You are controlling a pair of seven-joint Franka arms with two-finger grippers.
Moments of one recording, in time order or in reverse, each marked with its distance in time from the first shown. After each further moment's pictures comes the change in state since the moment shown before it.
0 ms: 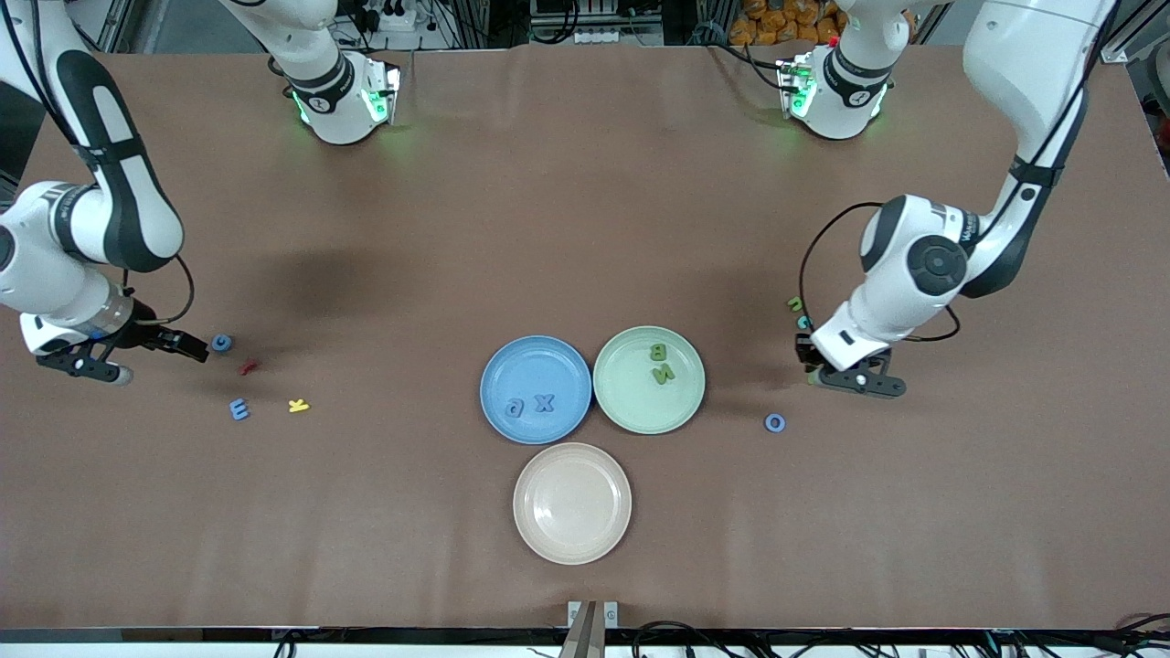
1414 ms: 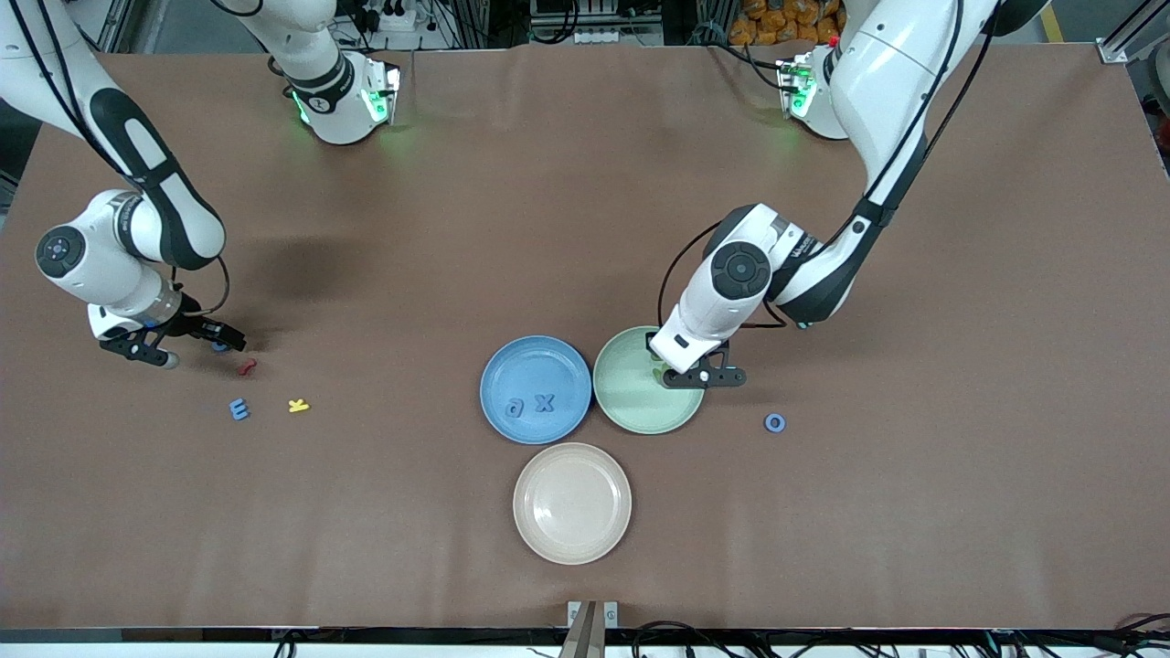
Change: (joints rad) left arm -0.398 0.234 0.048 0.319 -0.027 -0.105 -0.483; right arm -0.046 0.113 -0.012 -0.146 0.000 0.234 0.006
